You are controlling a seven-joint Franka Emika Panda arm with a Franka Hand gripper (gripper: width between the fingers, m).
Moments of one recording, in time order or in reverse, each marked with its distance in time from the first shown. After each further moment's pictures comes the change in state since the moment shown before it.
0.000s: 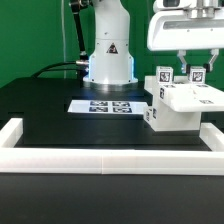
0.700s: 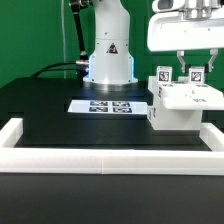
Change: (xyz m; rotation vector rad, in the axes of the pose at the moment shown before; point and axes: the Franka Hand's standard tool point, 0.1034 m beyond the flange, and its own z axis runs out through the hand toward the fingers) arm 0.000 -0.001 0.000 0.008 -0.003 0.307
